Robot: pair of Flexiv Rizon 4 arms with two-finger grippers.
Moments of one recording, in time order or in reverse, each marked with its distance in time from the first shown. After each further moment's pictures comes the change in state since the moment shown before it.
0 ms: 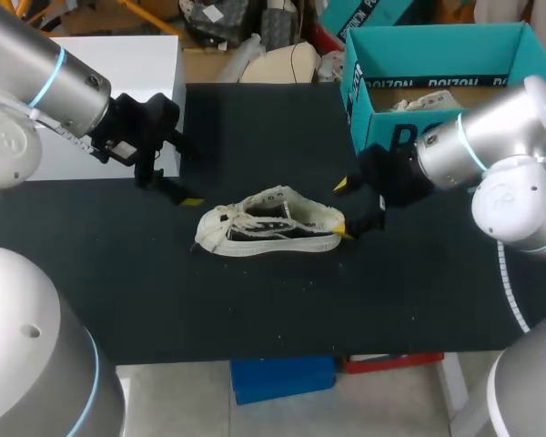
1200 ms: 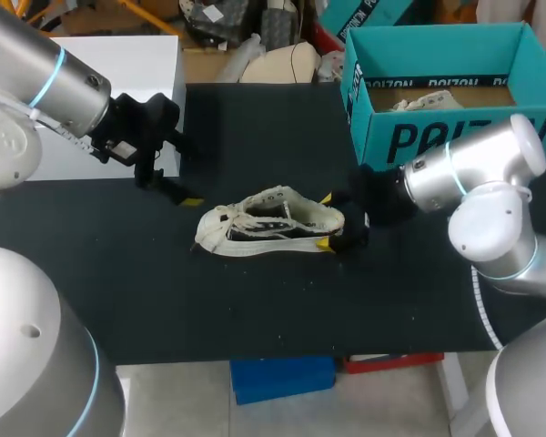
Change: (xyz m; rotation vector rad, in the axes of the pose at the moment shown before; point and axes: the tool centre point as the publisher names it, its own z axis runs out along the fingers) left arm 0.000 0.000 0.000 0.000 0.000 0.000; right arm 0.004 -0.008 0.049 -0.108 0.018 0.028
